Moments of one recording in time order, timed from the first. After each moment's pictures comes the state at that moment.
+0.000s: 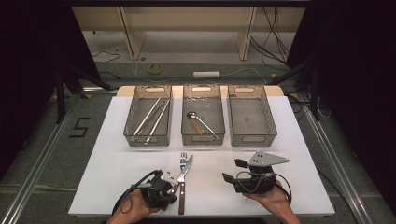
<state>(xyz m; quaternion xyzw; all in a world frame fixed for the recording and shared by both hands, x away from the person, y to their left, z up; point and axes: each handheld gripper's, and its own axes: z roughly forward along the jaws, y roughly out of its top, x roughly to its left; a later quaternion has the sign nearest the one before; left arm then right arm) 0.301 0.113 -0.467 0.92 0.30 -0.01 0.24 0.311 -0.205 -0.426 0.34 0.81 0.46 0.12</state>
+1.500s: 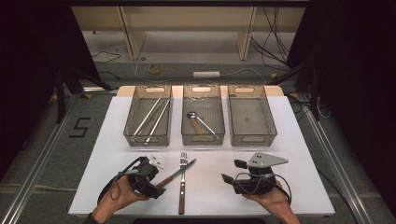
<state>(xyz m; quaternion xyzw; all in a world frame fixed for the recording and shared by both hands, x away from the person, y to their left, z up) 0.332 0.146 -0.453 0.91 0.36 0.04 0.19 0.308 -0.203 -0.425 0.33 0.81 0.46 0.12</state>
